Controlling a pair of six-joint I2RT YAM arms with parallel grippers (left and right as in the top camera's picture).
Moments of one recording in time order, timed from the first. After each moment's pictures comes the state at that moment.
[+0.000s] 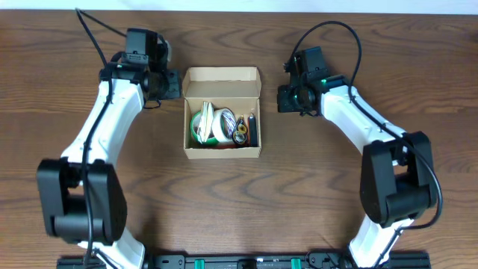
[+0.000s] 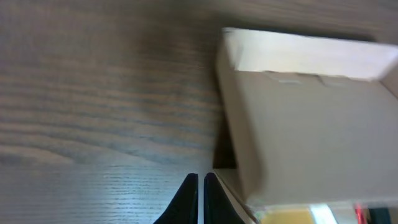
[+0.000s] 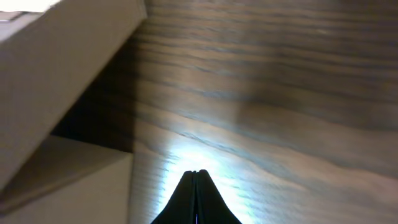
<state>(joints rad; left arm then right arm) -0.09 1.83 1.40 -0.68 0.14 -0.23 0.27 1.95 1.33 -0.50 -0.20 0.24</state>
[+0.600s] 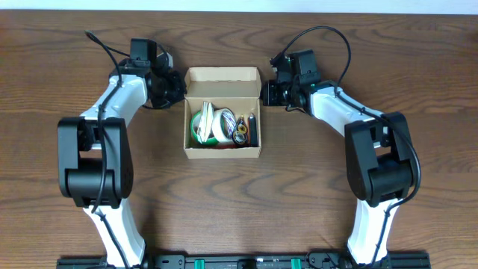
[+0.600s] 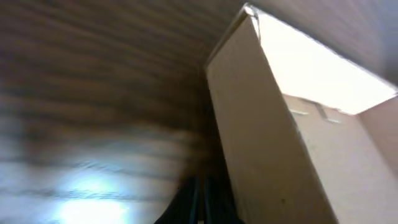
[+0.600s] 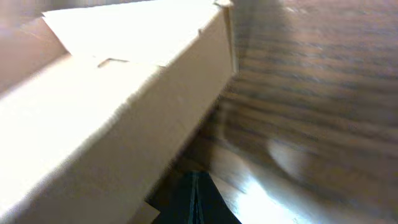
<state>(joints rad) -0.05 2.06 1.40 -0.50 0.45 -0.43 0.27 2.10 1.33 -0.17 -0.48 0.33</state>
